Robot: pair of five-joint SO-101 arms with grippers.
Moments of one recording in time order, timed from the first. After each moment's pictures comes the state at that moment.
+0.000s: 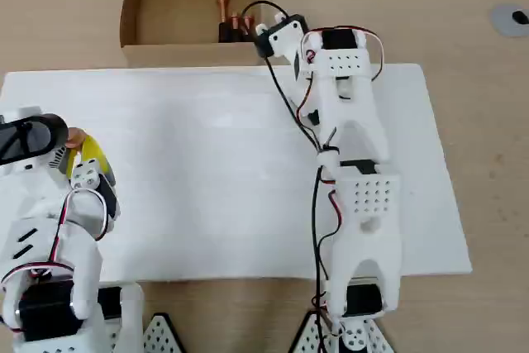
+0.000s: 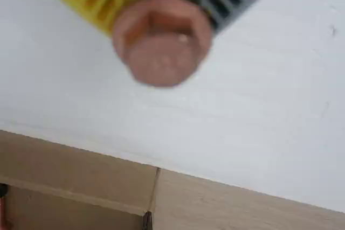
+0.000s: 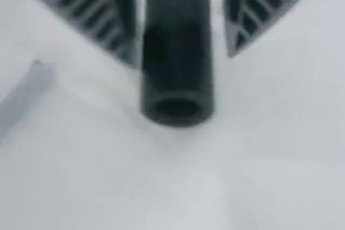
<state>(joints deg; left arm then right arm) -12.5 -85.5 52.3 63.3 -3.3 -8.7 46.4 -42.6 89.5 19.3</state>
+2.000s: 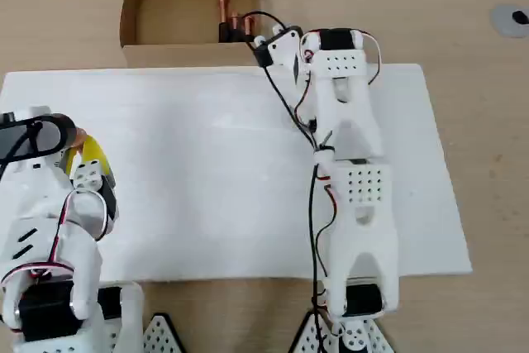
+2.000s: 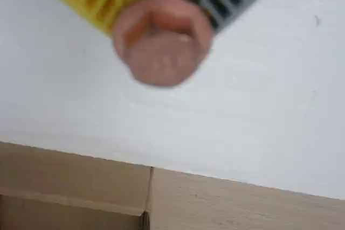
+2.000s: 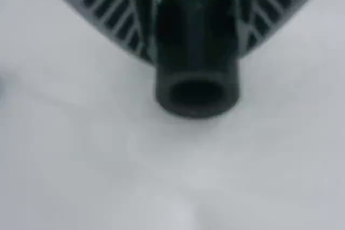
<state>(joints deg) -12.5 -85.5 51.8 63.3 -7.5 -8.6 56.0 -57.2 101.1 20.9</state>
